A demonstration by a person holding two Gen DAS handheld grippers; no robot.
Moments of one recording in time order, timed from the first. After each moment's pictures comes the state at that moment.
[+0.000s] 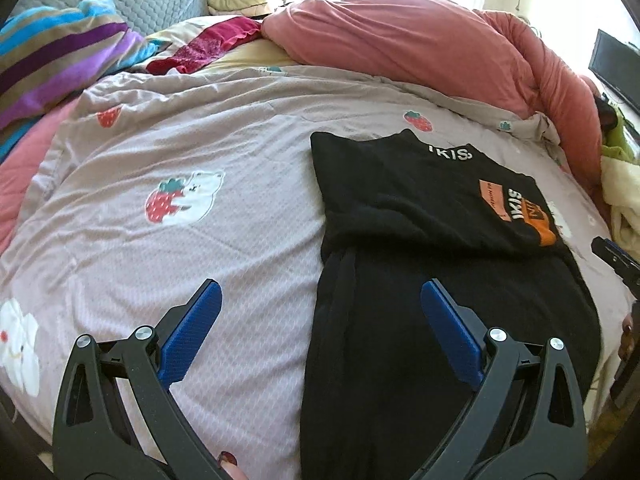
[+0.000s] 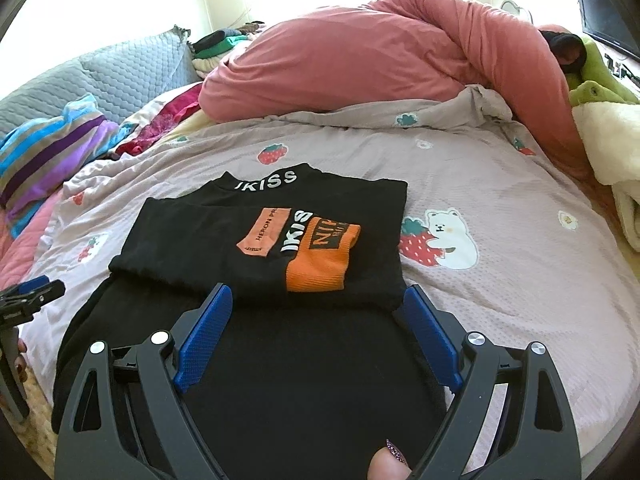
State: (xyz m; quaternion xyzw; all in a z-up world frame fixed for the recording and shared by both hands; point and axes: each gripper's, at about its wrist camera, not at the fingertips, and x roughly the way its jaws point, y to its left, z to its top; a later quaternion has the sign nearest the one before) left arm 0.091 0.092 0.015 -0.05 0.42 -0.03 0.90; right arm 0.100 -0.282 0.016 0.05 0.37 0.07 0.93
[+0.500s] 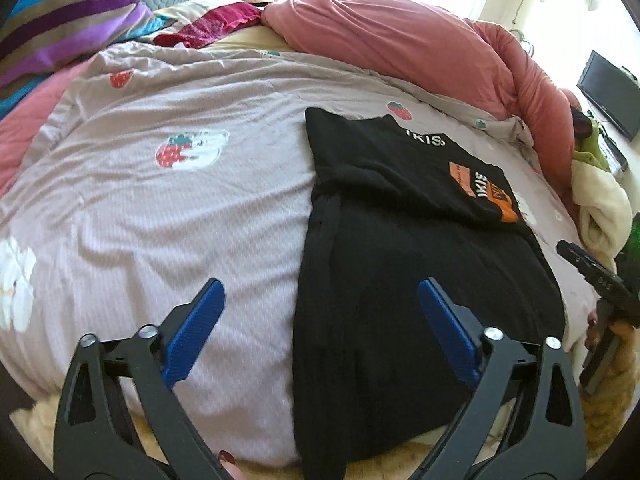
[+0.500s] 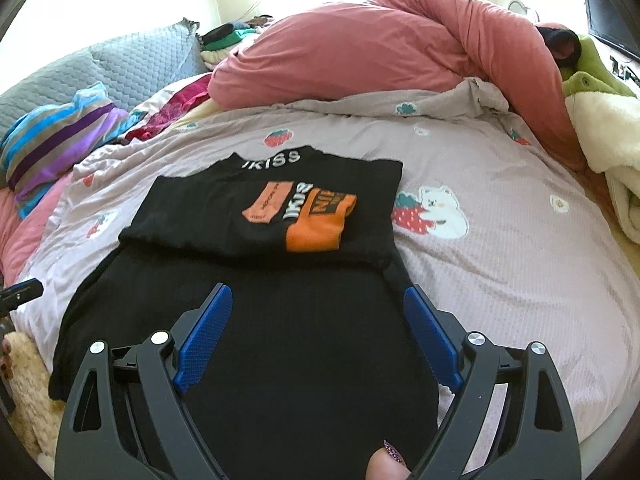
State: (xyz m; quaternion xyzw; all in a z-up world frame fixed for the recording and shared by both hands) left arm 0.030 0.104 0.019 -0.10 0.44 -0.06 0.89; right arm 0.066 -0.287 0.005 0.04 0.38 0.09 0.92
